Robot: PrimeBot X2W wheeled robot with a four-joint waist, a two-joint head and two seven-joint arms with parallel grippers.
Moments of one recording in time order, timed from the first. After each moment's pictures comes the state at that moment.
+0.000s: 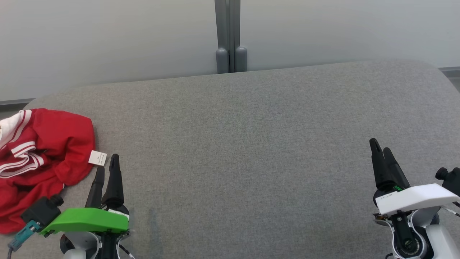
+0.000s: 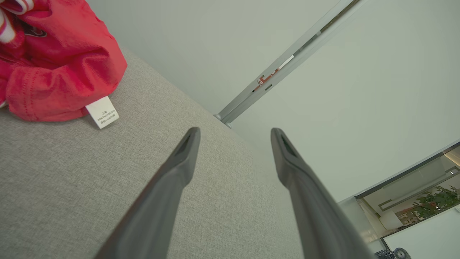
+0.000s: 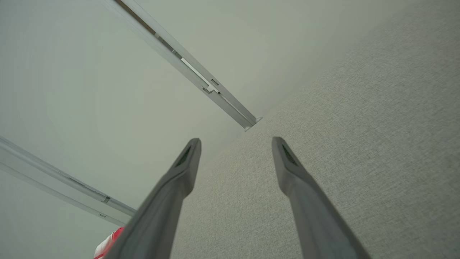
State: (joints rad) left arm -0.09 0.06 0.00 0.21 -0.92 -0.13 -0.06; right arm -0.07 -0.12 -0.02 0.12 0.91 0.13 -0.05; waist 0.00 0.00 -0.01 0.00
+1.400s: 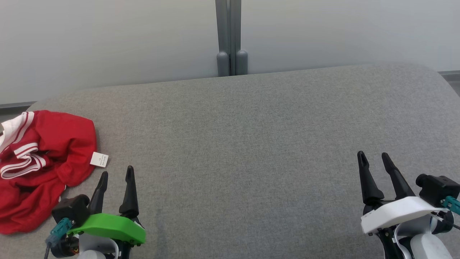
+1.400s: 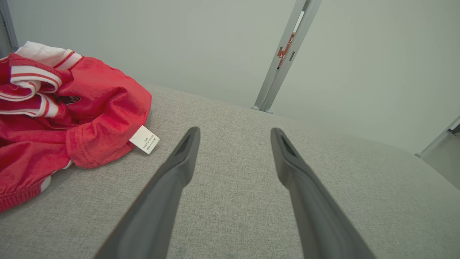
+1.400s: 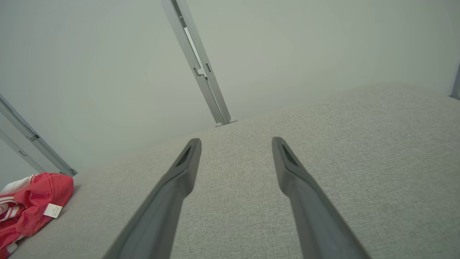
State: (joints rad) left arm -0.10 0.07 -0.03 0.33 -0.44 -0.11 -0.18; right arm -0.02 -0.12 0.00 0.11 0.45 0.13 -0.12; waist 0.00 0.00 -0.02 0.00
